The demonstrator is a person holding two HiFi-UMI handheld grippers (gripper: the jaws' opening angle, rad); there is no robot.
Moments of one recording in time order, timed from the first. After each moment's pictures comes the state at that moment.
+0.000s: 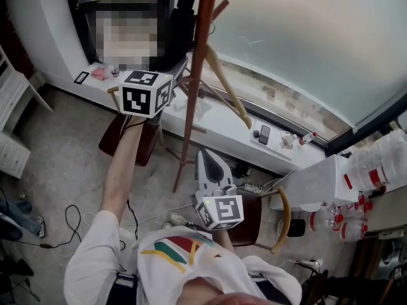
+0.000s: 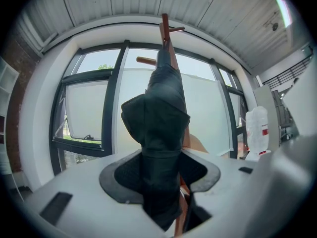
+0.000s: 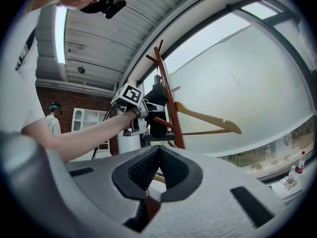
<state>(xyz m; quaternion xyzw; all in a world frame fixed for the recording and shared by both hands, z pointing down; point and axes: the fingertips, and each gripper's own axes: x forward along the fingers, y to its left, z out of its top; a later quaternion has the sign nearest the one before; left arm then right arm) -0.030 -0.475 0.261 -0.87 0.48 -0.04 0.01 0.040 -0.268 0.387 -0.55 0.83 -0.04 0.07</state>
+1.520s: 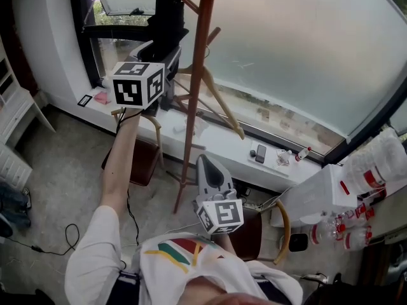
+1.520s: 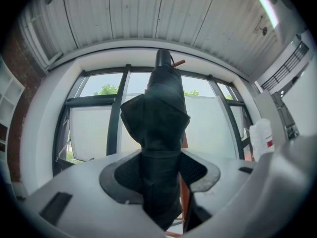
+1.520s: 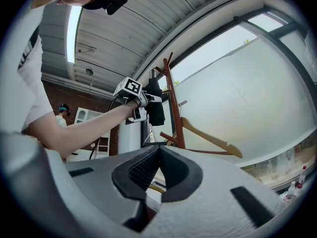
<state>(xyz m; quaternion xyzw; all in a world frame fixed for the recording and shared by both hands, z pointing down) -0.057 -0.443 0.141 -0.86 0.50 0.04 0.08 0.036 -0.246 0.345 -0.55 0.83 0.02 0.08</state>
